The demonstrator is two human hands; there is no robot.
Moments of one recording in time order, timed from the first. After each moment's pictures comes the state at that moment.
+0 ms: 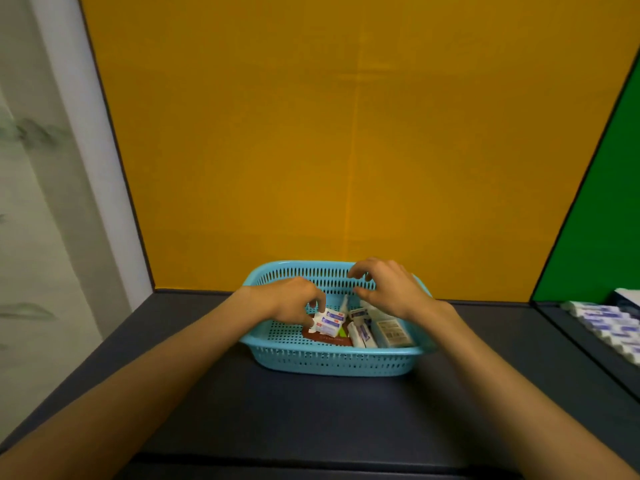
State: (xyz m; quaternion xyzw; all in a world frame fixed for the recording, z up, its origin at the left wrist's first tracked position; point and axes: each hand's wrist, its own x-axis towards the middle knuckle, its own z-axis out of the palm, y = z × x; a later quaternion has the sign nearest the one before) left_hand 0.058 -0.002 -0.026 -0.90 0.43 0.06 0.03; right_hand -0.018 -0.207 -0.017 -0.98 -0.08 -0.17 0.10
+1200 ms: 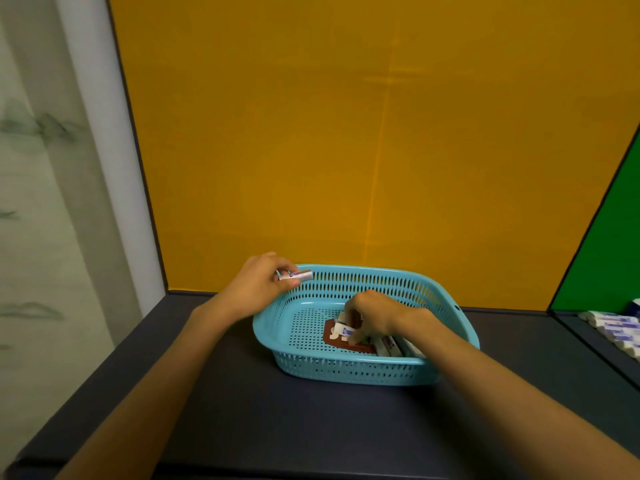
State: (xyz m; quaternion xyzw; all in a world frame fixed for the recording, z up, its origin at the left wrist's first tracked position) left_hand 0.059 0.087 -0.013 -0.89 0.31 -0.10 -0.30; right_hand 0.022 -0.164 -0.050 -0.99 -0.10 0.07 0.06
